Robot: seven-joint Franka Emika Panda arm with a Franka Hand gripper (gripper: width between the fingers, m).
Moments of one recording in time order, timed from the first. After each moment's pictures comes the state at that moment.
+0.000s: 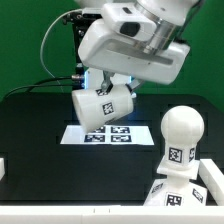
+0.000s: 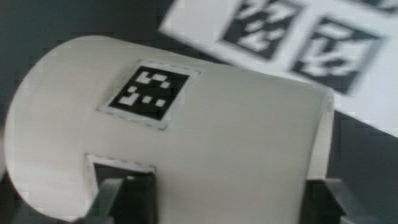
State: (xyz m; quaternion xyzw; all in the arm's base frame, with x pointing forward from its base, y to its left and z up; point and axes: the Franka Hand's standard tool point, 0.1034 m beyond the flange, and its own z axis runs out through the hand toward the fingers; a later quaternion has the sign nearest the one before) arm 0.444 0.005 0.141 0.96 0.16 -0.19 0.11
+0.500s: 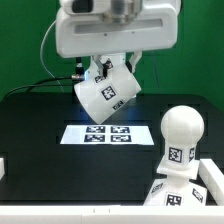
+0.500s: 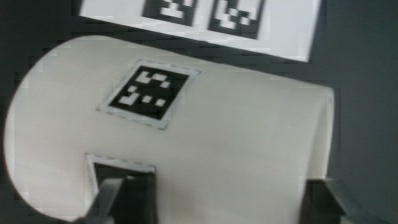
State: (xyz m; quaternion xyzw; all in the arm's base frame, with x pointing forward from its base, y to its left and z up) arm 0.456 -0.015 0.169 0.98 0.06 -0.17 -0.08
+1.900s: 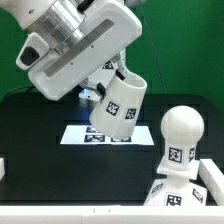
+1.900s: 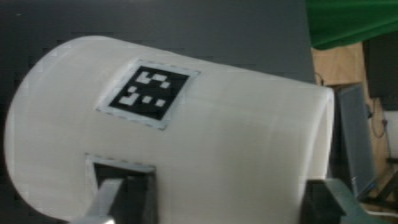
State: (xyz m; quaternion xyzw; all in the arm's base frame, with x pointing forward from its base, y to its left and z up) arm 0.482 -0.024 0.136 0.93 -0.08 -0.12 -0.33
